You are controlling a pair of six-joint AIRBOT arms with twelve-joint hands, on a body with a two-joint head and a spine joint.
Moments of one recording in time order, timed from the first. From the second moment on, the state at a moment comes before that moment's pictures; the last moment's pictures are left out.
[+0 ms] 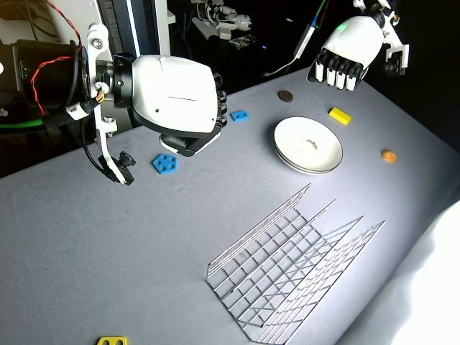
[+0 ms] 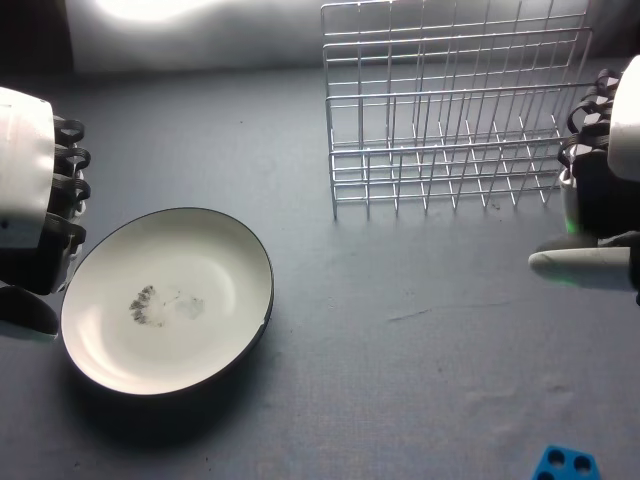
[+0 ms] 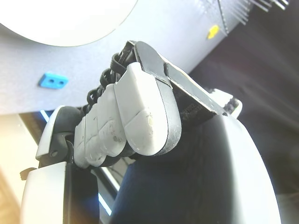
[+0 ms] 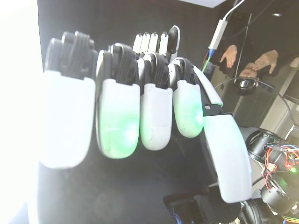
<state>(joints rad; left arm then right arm) 0.23 -0.73 1.26 1.70 -1.12 -0.18 -0.39 -0.67 0.84 -0.83 0.64 -0.14</state>
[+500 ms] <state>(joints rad) 0.22 -0.73 1.25 1.74 -1.15 -0.23 -0.40 -0.73 0.85 -0.55 0.63 -0.49</state>
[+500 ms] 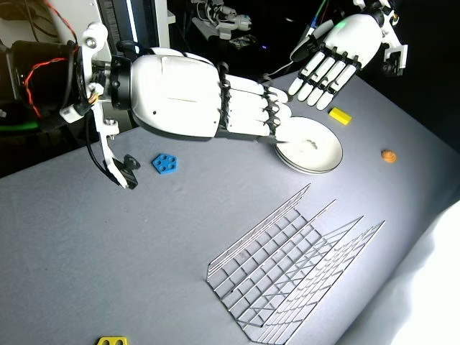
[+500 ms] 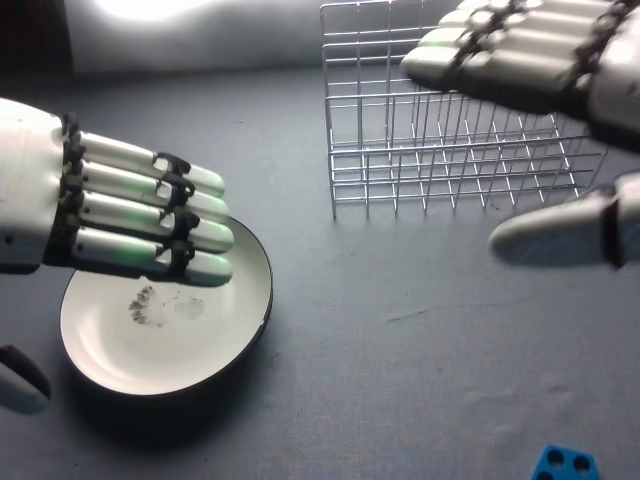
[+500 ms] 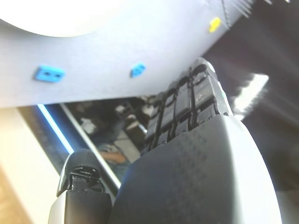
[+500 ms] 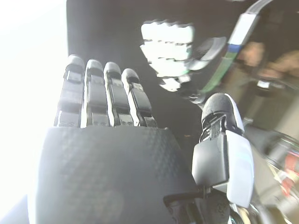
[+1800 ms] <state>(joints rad) 0.60 -0.89 1.50 1.65 -1.08 -0.11 -0.55 -0.94 0.86 -0.20 0.88 -0.93</state>
